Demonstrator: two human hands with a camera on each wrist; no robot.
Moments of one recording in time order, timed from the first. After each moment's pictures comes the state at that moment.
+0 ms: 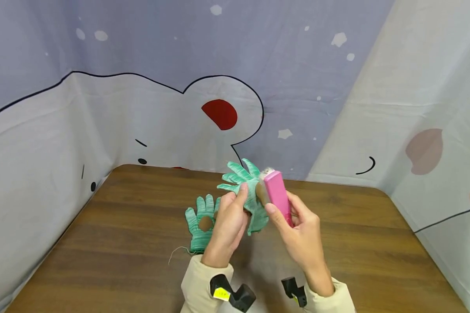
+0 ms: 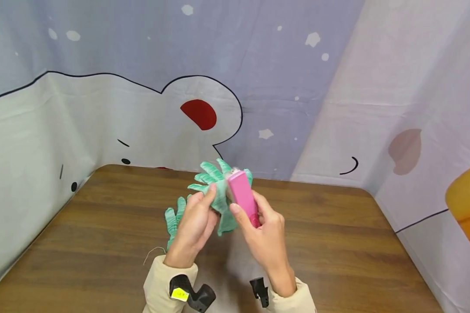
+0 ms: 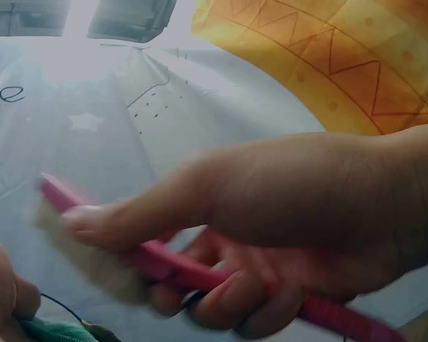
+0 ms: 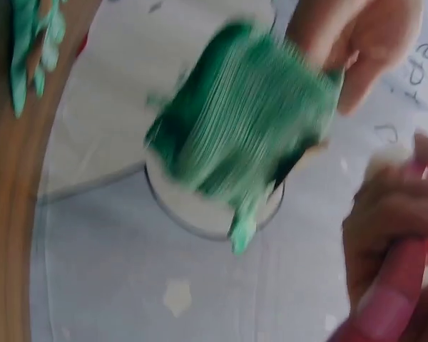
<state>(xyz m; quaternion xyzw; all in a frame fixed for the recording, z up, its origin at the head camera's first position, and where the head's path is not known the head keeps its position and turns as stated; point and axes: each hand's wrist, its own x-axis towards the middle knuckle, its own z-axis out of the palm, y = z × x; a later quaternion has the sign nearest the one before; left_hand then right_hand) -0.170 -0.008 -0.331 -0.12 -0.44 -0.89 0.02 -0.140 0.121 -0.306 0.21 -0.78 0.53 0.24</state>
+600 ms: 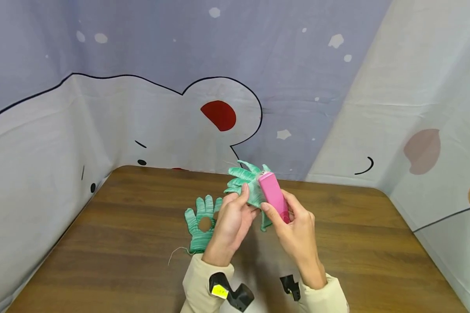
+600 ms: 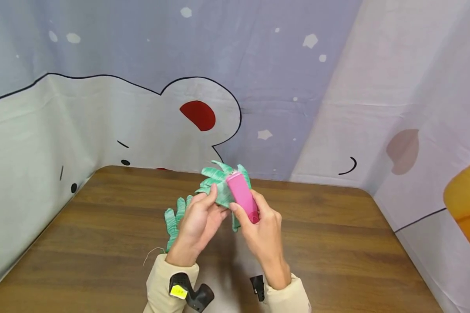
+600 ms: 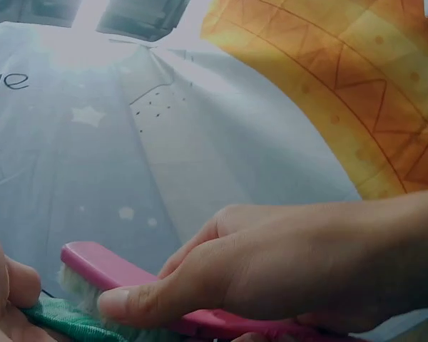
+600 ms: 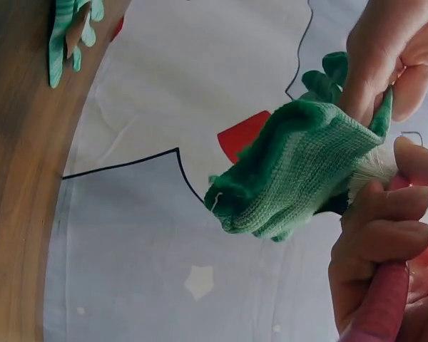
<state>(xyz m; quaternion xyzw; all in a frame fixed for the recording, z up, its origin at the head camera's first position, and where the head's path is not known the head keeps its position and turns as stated) -0.172 -0.006 -0.331 -0.19 -0.34 -0.92 -0.04 -0.162 0.128 -0.335 0.16 -0.83 0.45 0.30</state>
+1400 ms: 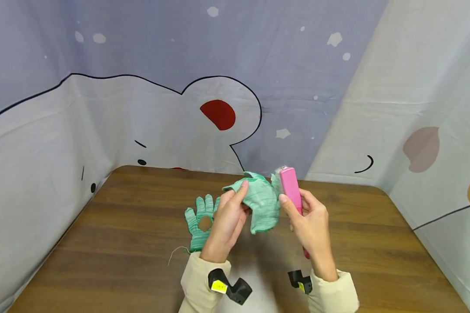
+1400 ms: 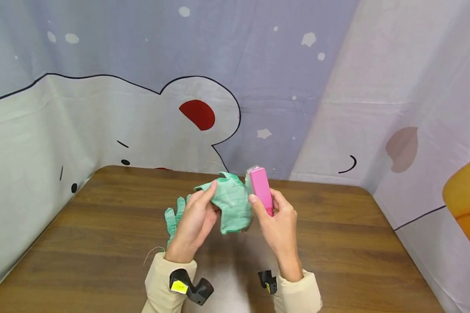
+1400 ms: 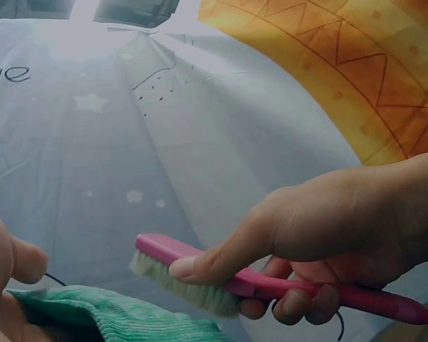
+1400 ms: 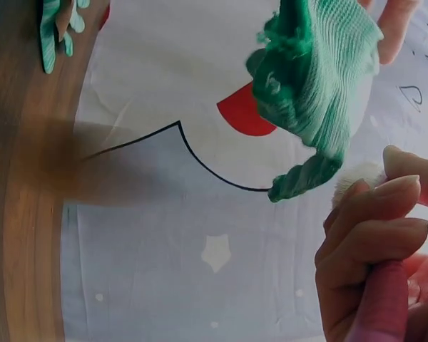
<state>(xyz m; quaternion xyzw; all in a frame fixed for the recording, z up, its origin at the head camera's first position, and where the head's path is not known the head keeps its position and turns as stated) -0.205 -0.005 -0.375 -0.18 -0.42 -0.89 0.01 -0.169 0.153 -0.332 0.07 -0.80 0.56 0.20</state>
